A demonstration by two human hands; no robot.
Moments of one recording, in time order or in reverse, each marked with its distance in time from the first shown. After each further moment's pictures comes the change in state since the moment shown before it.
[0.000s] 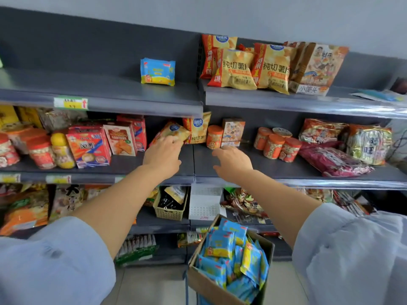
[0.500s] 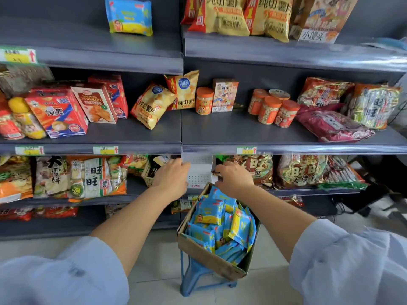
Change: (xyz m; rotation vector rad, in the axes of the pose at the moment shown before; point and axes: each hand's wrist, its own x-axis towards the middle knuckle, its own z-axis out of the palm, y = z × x) left_hand -0.044 0.069 0.132 -0.056 -0.293 0.066; right_hand -0.061 0.053 0.118 0.070 -0.248 0.086
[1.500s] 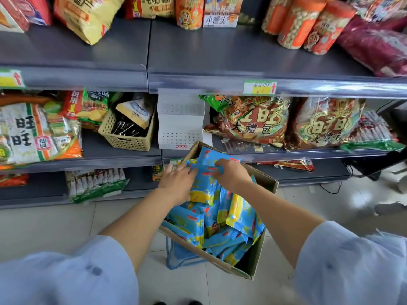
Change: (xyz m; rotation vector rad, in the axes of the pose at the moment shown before) left_hand 0.088 0.034 0.275 0.109 -0.358 0.194; right_hand 0.082 0.089 0.237 0.395 -0.258 0.307
